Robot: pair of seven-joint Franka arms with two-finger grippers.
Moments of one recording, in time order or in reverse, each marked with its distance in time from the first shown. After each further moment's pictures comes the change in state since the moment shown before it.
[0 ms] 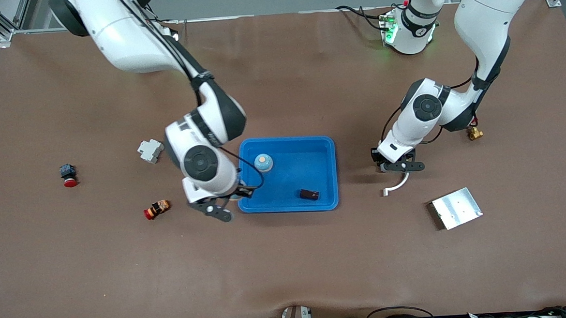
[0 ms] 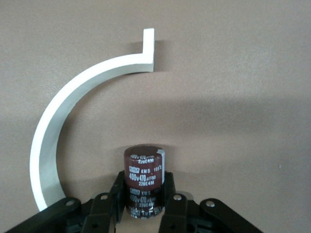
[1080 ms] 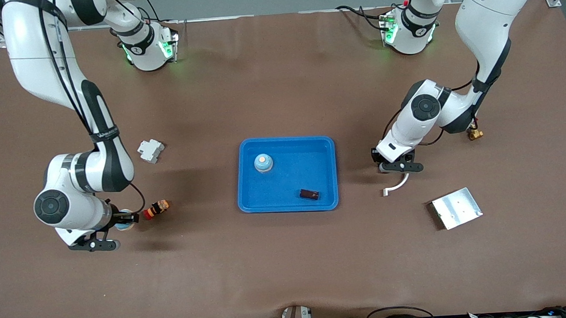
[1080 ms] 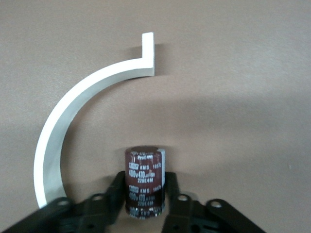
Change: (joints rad) left arm 0.014 0.019 0.000 0.012 0.068 0.009 -0.024; right arm -0.280 -0.054 -0.240 -0.352 -0.003 0.318 -0.867
